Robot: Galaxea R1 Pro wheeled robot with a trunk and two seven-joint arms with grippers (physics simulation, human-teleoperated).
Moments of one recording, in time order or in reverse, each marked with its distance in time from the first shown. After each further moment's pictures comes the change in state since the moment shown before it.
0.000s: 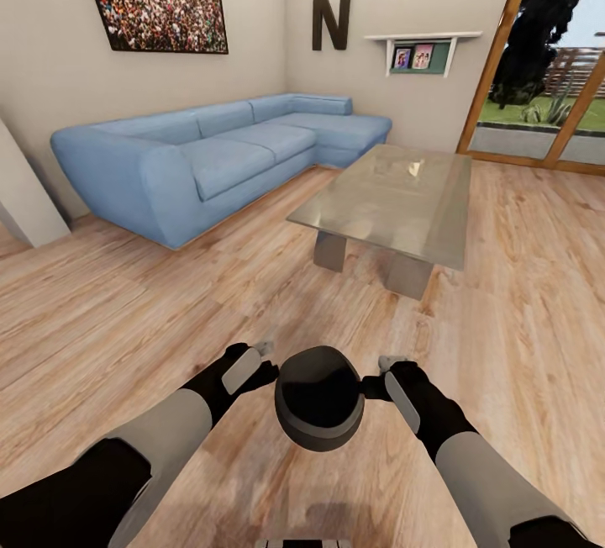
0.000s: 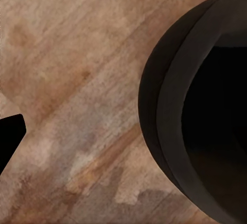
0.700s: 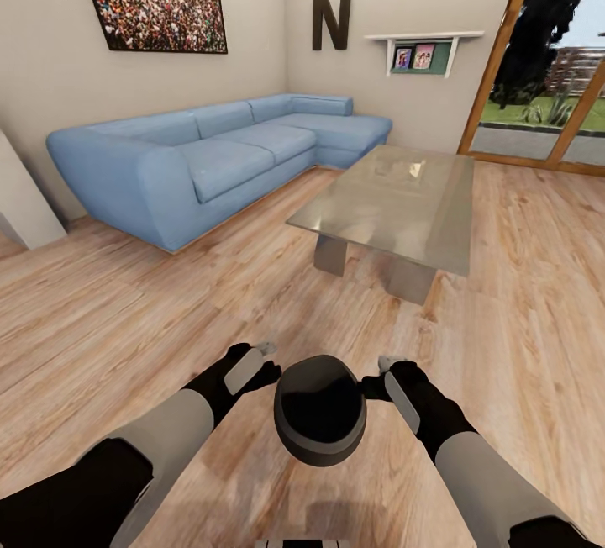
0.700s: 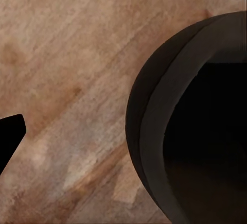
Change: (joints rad) left arm 0.000 -0.009 -0.006 -0.003 -0.001 0.001 -0.002; right arm 0.000 0.001 0.002 0.001 -0.001 0.000 0.000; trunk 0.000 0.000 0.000
